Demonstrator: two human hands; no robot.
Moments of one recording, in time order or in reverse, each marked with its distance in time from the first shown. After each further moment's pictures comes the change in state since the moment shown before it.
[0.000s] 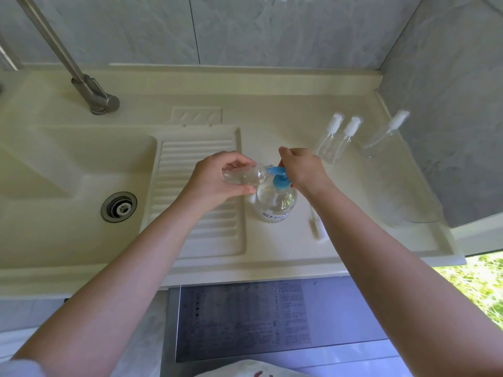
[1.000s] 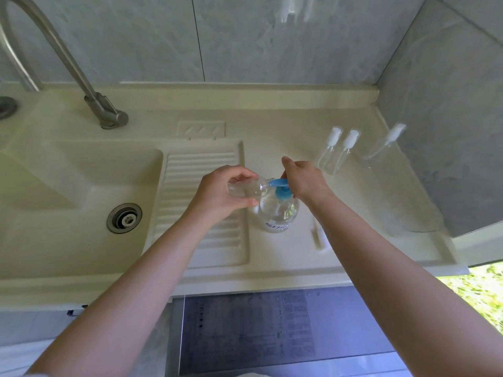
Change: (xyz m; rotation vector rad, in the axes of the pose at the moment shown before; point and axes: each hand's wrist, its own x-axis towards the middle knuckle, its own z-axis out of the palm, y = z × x) left_hand -0.006 0.004 0.002 0.033 0.031 0.009; right_hand 0.003 0.004 0.000 0.005 -0.010 0.023
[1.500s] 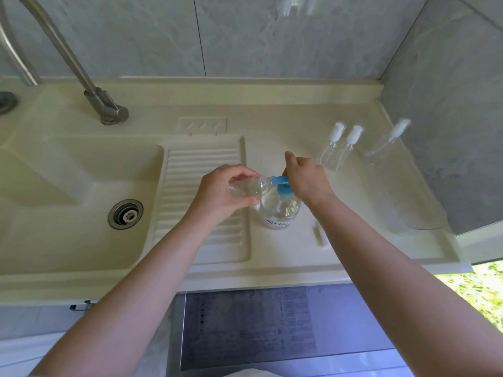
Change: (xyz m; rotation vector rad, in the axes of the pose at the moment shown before) left_hand -0.007 0.002 0.003 0.011 0.029 -0.072; right_hand 0.000 0.003 0.006 -0.035 0.060 -0.023
